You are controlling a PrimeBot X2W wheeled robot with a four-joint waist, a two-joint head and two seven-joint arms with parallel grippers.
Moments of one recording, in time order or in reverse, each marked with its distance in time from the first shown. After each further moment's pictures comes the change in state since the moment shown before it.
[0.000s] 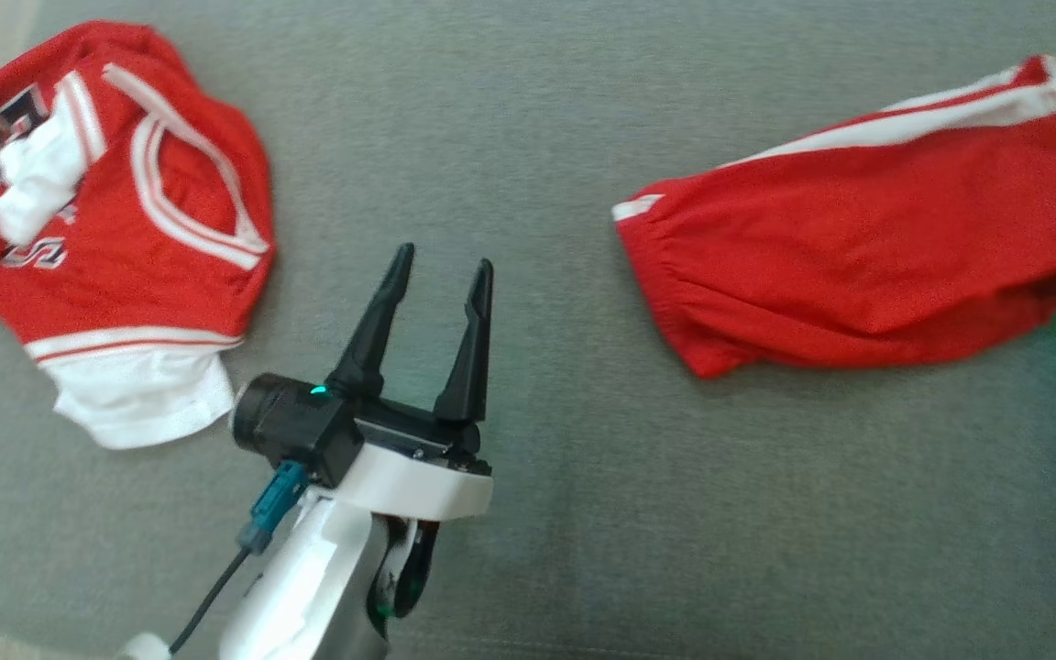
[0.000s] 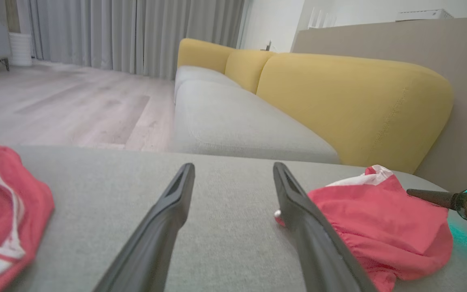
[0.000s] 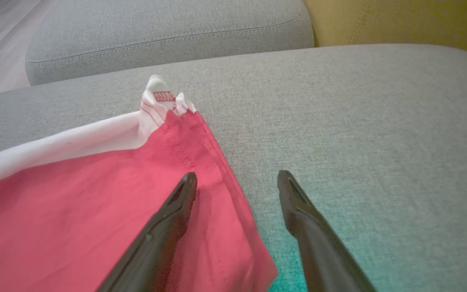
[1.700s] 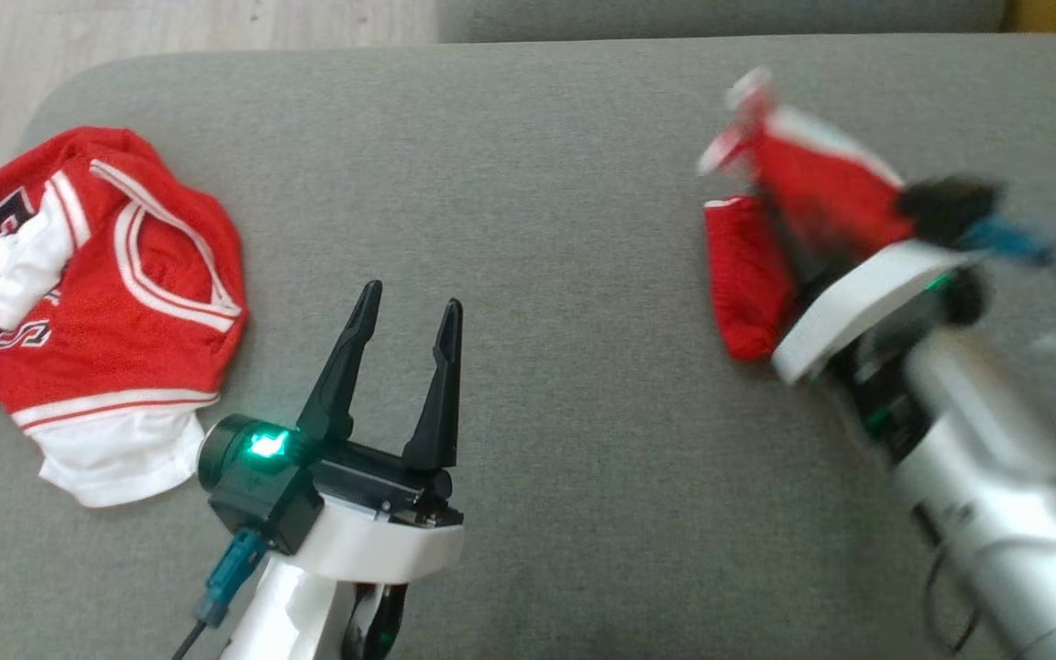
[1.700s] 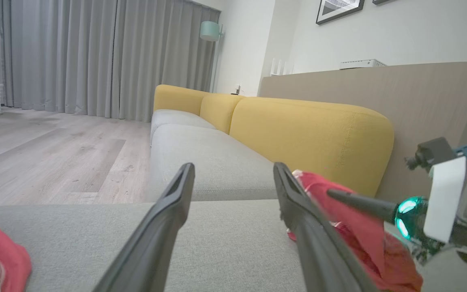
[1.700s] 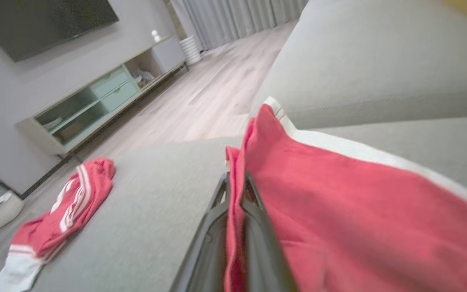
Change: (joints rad) left arm 0.170 -0.032 0.158 -0.154 0.145 -0.113 0.000; right arm 0.168 0.185 0.294 -0.508 0.233 0.000 -0.016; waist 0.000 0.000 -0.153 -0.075
